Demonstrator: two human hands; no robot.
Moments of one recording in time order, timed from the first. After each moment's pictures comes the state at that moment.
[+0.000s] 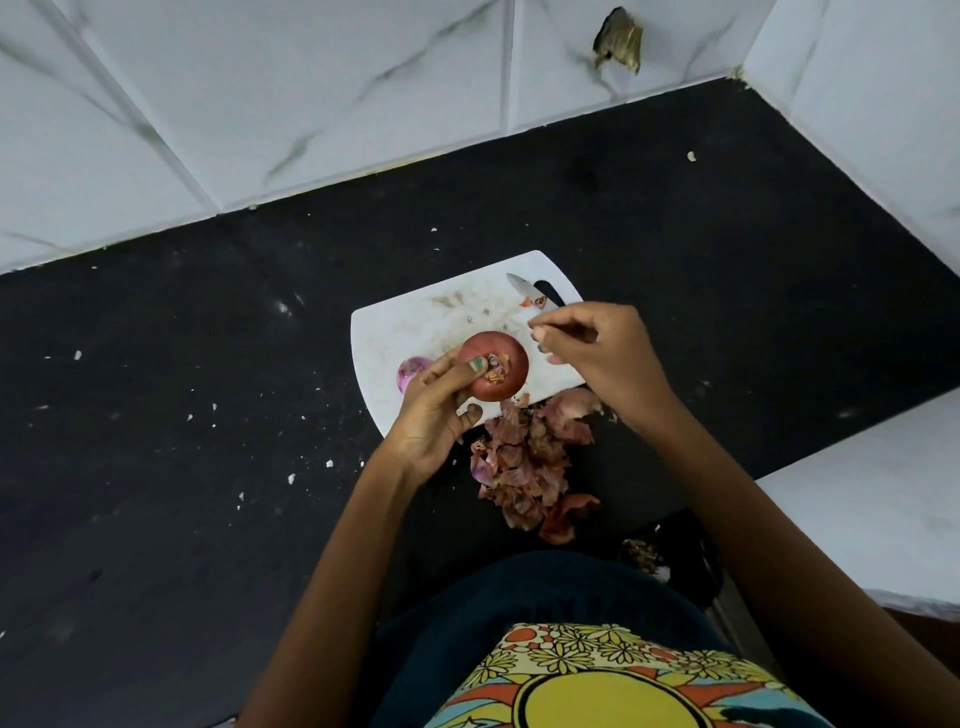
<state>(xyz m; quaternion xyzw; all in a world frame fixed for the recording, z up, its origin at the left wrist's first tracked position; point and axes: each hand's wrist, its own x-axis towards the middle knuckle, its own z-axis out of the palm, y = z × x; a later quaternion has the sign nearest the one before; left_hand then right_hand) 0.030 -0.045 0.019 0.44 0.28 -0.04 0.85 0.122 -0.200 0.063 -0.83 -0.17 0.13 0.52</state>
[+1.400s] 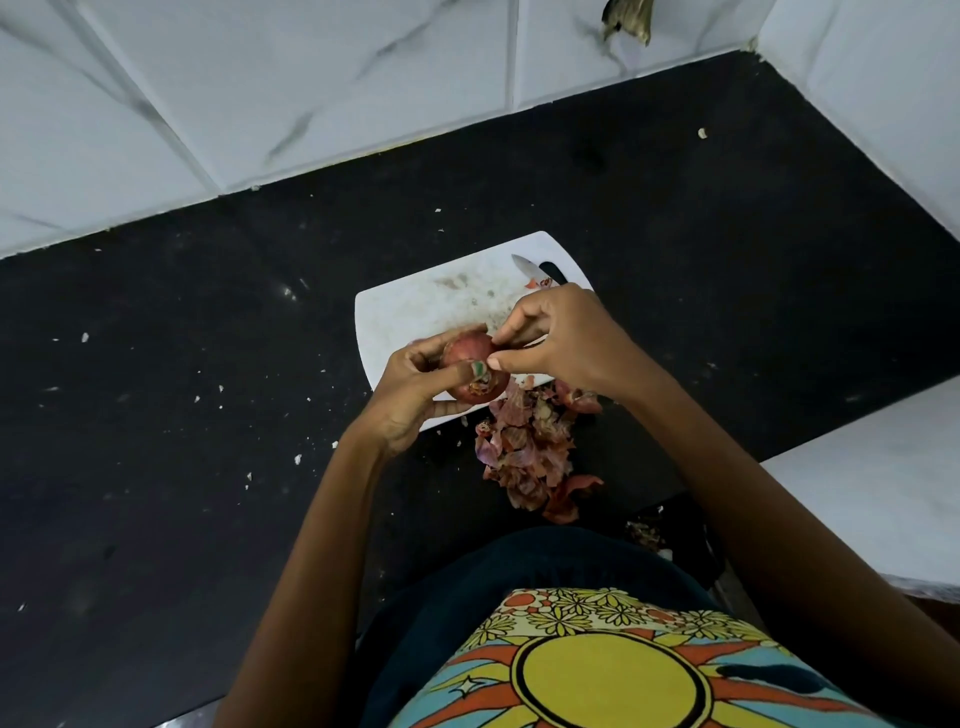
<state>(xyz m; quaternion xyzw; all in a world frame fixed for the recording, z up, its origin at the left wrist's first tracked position) 0.020 -0.019 0.026 0.59 0.22 -0.07 0.77 0.115 -0.178 0.079 -0.82 -0.29 0.25 0.44</state>
